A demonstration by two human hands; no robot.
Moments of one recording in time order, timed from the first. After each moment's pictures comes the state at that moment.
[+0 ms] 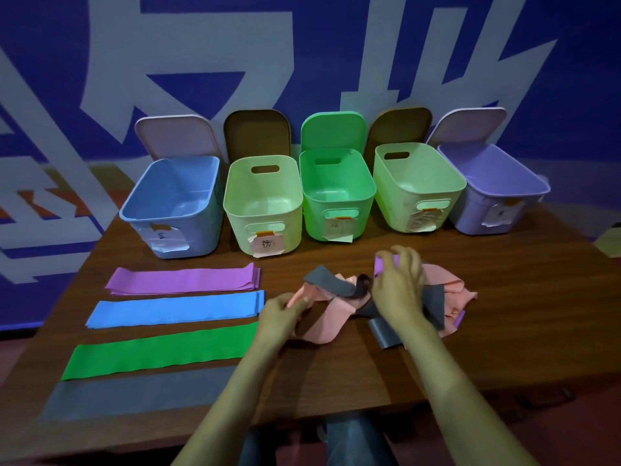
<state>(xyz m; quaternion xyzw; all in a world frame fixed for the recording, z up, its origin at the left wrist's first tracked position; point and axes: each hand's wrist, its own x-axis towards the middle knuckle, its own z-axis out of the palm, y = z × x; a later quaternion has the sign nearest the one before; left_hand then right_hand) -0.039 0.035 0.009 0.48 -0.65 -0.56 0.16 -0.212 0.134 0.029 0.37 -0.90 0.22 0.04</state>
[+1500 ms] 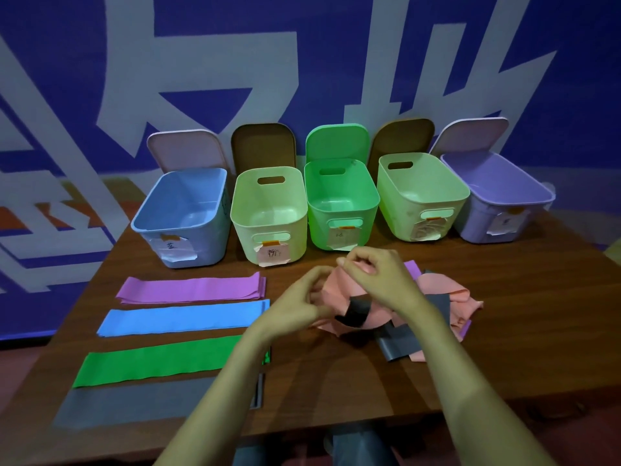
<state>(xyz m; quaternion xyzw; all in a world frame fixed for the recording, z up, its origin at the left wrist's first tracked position) -0.046 0.029 0.065 0.21 -0.77 -0.59 0.11 -0.200 0.123 0.084 0.52 -0.72 0.44 -0.13</state>
